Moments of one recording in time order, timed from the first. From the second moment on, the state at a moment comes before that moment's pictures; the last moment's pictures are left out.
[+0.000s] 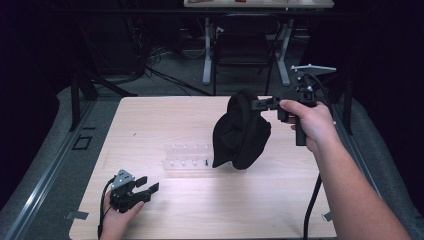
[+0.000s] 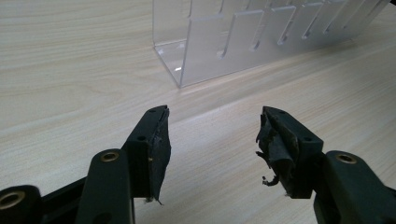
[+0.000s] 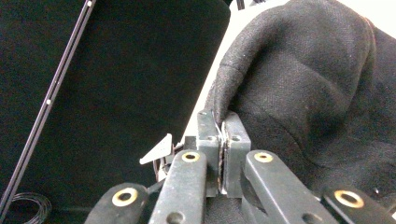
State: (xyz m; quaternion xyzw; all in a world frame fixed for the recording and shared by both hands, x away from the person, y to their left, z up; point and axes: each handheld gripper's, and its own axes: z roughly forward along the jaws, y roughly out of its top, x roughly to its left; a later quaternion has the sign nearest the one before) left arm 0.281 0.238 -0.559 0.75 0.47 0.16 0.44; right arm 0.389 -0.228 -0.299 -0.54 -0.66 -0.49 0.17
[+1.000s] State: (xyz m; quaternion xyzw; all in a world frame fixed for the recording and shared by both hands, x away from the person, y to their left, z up) left arm 0.282 0.241 -0.558 0.74 0.47 0.16 0.45; right arm 0.406 -0.198 -0.308 -0.54 -0.67 -0.48 0.17
